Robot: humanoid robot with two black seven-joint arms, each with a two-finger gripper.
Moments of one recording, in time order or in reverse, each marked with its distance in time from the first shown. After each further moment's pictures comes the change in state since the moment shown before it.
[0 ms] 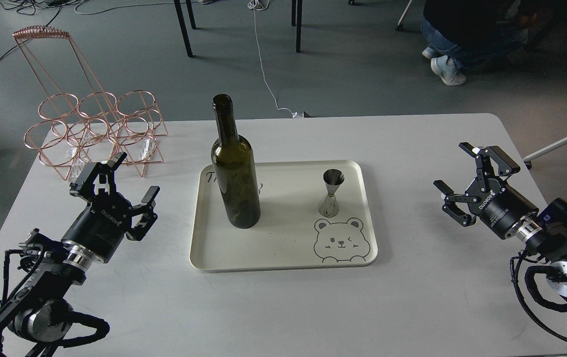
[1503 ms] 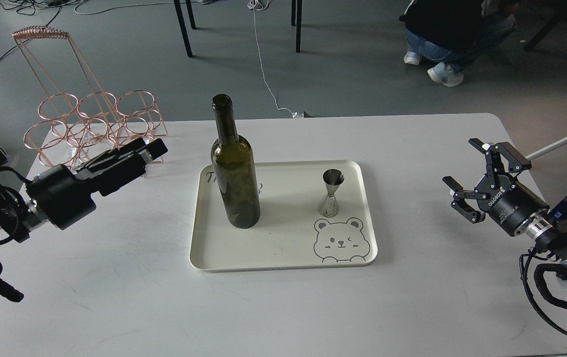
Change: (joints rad) left arm -0.114 0.346 -0.038 -0.225 1.079 0.036 -0.186; right arm -0.005 -0.022 0.020 0.018 -0.030 0.000 0.000
